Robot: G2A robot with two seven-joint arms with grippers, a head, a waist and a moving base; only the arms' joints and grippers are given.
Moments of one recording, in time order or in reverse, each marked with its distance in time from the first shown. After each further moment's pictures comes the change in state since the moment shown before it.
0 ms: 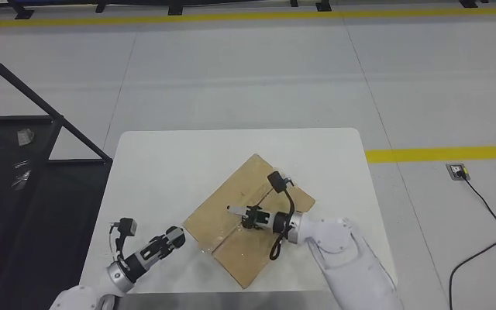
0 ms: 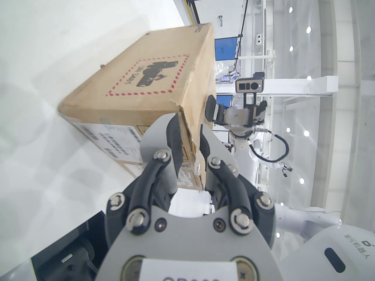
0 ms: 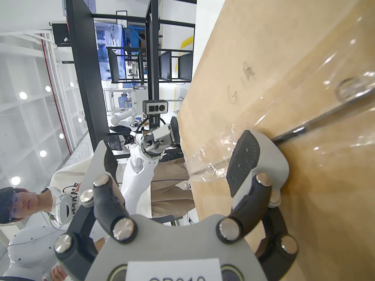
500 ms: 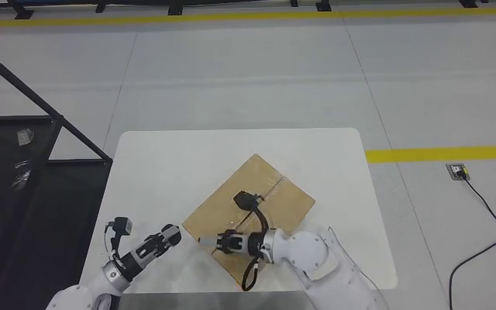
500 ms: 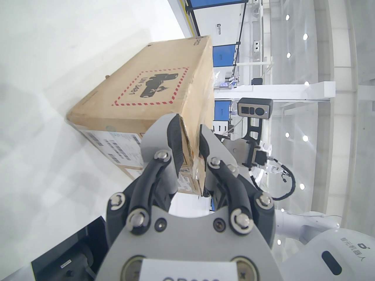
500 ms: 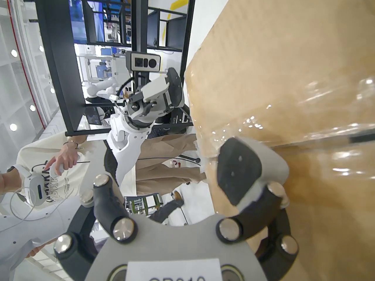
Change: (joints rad) left arm 0.003 0.000 -0.016 -0.001 -0.008 -0.001 0.006; right arm 0.002 -0.005 -0.184 -0.079 -0.106 0.066 0.040
